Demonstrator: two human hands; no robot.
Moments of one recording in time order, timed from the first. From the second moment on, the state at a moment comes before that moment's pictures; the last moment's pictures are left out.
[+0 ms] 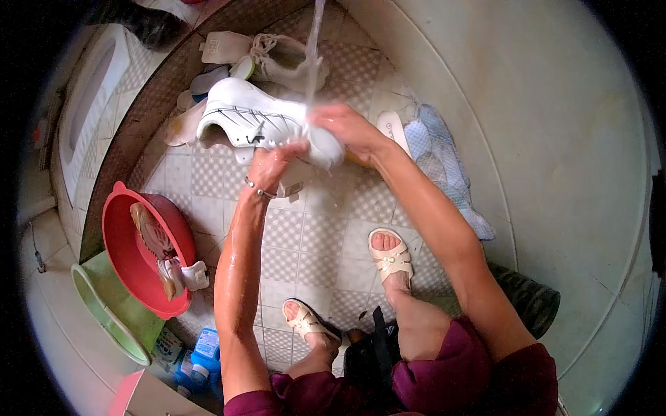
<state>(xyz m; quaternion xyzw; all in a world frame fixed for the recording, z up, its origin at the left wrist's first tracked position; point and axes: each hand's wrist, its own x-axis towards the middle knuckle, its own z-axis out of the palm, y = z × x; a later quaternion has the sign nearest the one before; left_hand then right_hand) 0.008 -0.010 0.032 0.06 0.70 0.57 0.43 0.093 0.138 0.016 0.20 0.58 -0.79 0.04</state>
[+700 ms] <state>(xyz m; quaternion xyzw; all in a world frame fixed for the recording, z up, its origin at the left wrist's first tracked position) 0.018 -0.022 0.039 0.00 0.61 0.64 0.47 0.122 0.116 0.017 0.17 0.59 -0.79 -0.05</state>
